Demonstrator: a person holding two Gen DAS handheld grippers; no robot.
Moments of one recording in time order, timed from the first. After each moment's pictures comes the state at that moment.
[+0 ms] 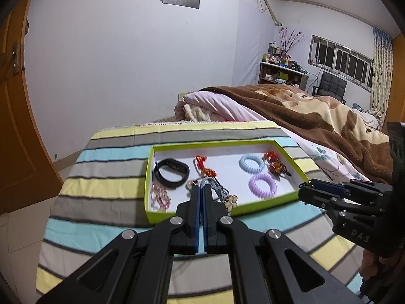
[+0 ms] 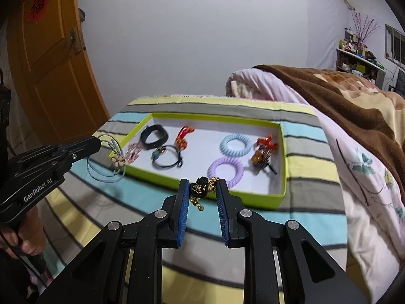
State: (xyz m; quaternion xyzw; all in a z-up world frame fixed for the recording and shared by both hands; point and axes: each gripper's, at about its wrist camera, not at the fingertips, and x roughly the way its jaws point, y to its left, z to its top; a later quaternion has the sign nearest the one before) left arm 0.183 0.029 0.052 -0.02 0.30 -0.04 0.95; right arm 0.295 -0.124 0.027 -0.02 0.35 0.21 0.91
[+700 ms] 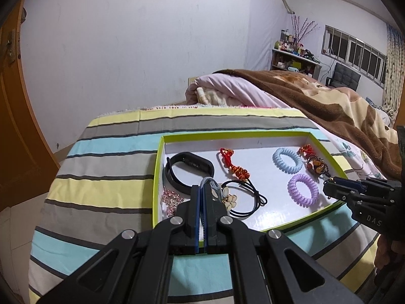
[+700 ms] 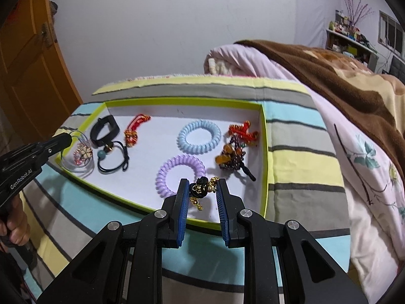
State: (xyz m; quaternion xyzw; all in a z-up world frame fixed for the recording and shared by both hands) left arm 0.241 0.047 0.010 -0.02 0.35 -0.02 0.94; right arm 0.360 -0.139 -0.021 -0.02 0.41 0.17 0.90
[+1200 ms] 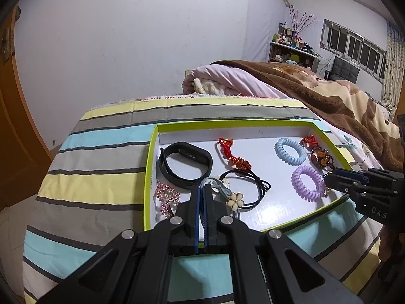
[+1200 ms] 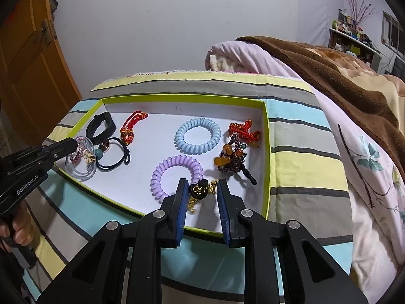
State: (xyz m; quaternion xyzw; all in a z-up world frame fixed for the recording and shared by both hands) left arm 0.248 0.046 -0.002 -0.01 0.36 -0.03 0.93; right arm 0.366 -0.139 -0.024 -0.03 0.41 0.17 0.89
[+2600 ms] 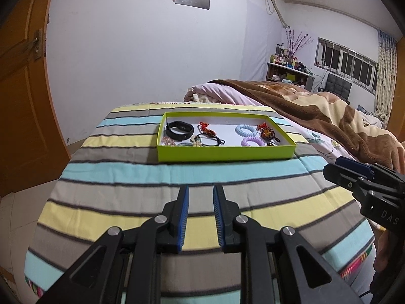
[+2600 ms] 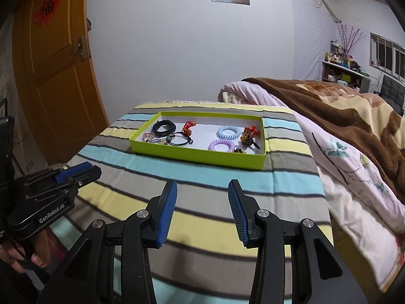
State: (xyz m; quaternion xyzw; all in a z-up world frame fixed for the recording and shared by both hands) left arm 0.078 0.022 0.026 -0.03 0.31 -0.01 0.95; right arm 0.178 -0.143 0.030 -0.02 0.30 0.19 0.93
